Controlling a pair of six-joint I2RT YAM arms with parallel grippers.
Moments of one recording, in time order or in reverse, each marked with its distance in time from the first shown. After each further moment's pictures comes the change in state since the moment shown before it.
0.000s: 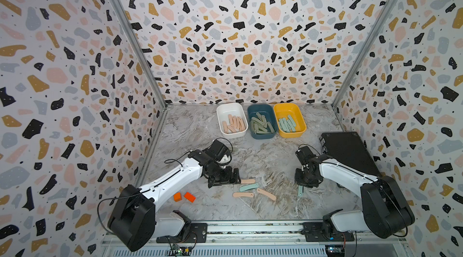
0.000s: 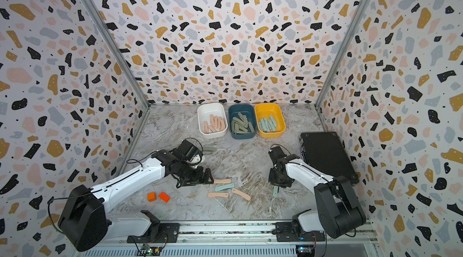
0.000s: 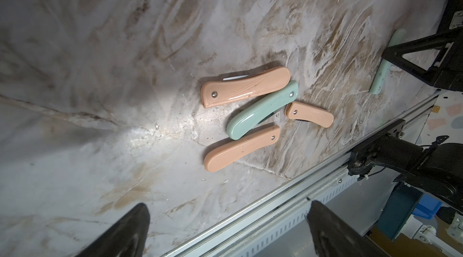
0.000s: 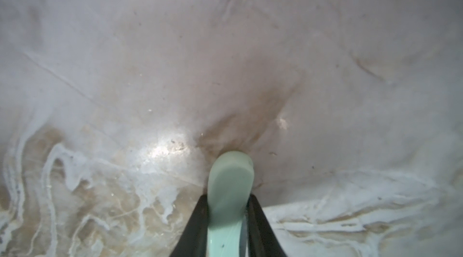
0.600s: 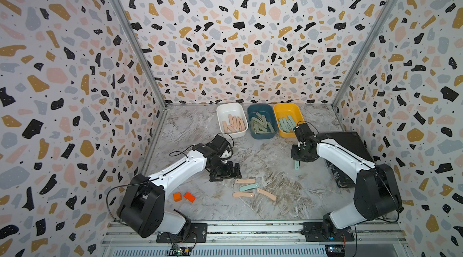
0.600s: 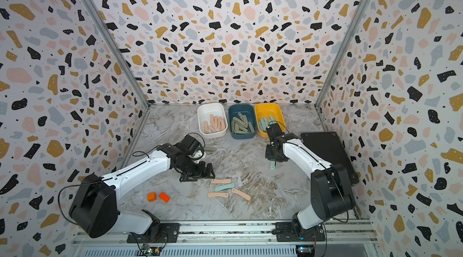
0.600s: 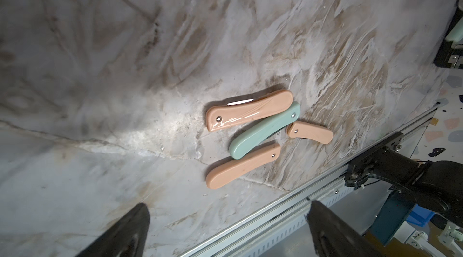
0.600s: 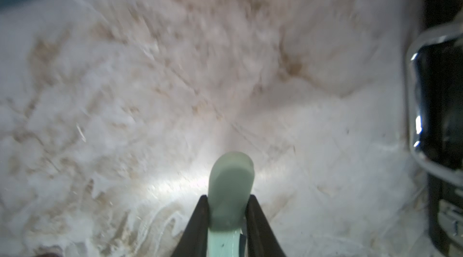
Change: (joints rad) left arm 0.047 0.128 0.096 -0.013 0.009 0.027; right arm -0.053 0.203 0.483 -0.045 0.096 -0.146
